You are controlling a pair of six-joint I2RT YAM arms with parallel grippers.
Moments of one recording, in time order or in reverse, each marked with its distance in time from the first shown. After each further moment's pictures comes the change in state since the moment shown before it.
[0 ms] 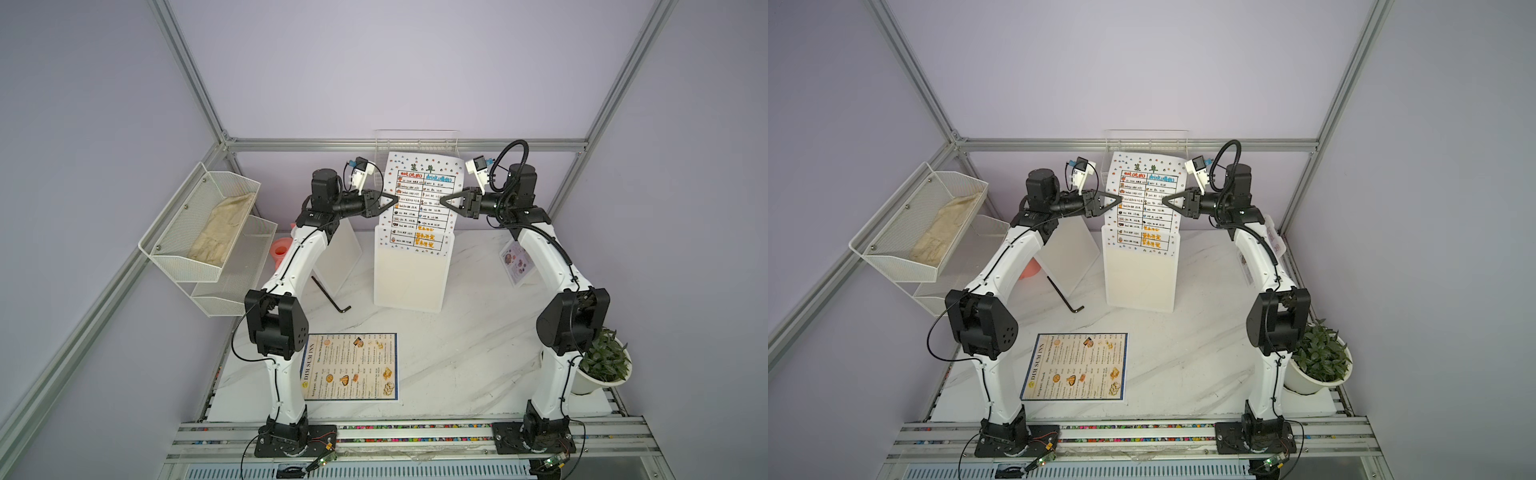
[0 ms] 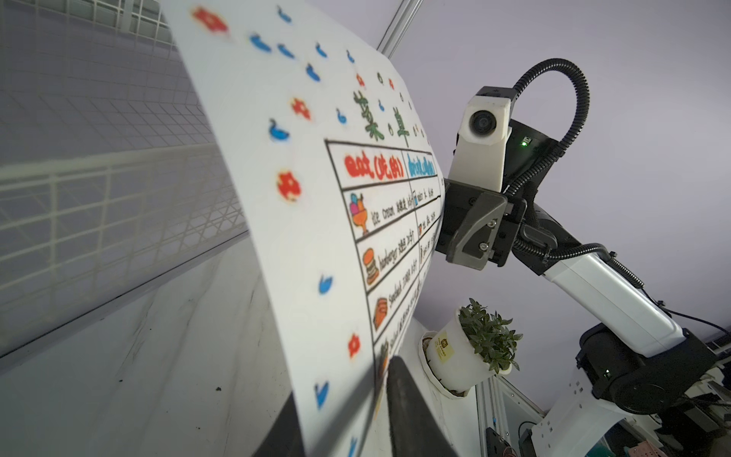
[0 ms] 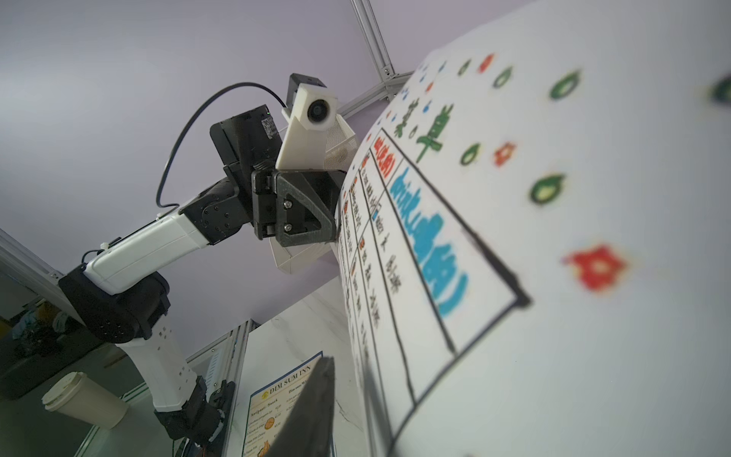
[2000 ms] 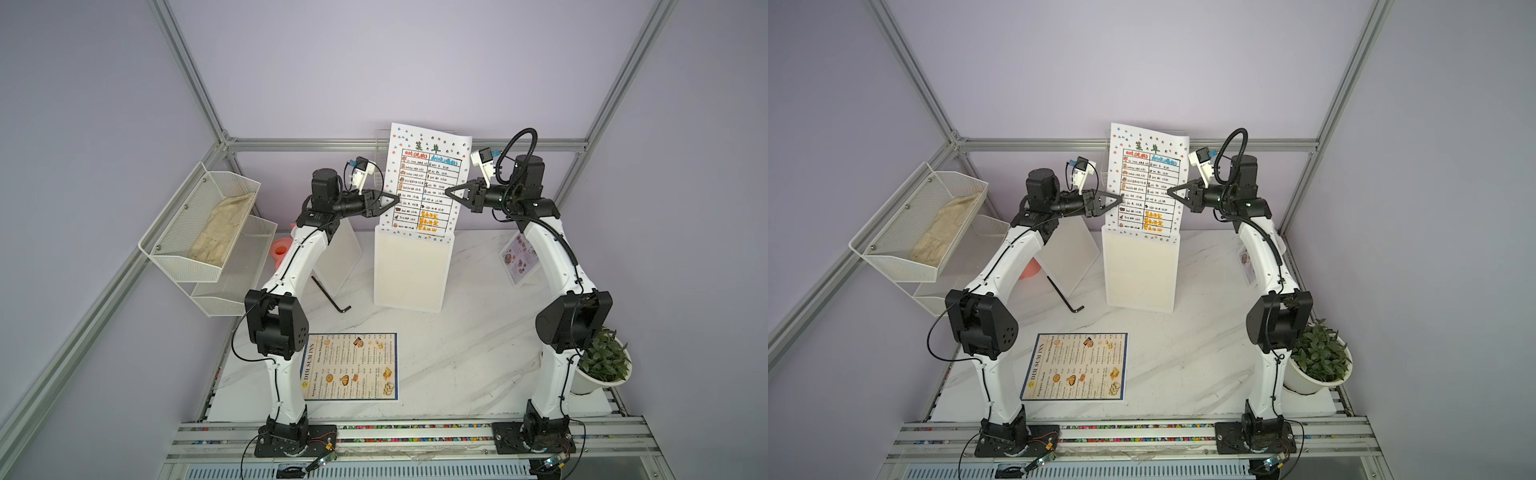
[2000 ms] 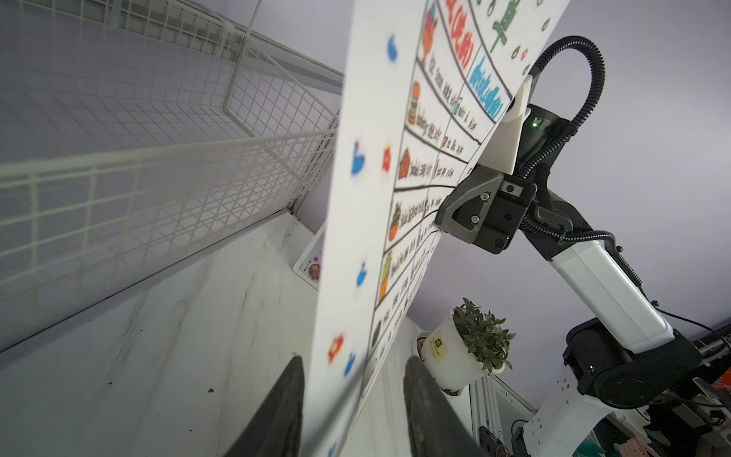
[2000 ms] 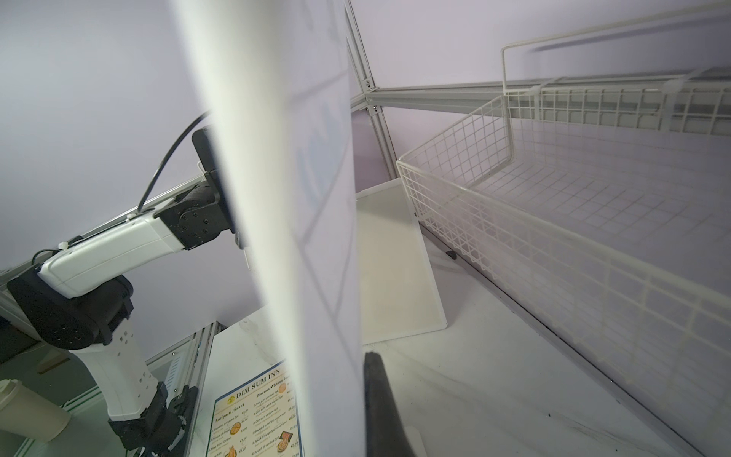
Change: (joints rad) left arm -0.003 0.000 0.000 0.009 0.012 -0.019; right arm -0.015 0.029 0.158 -0.193 0.060 -0.146
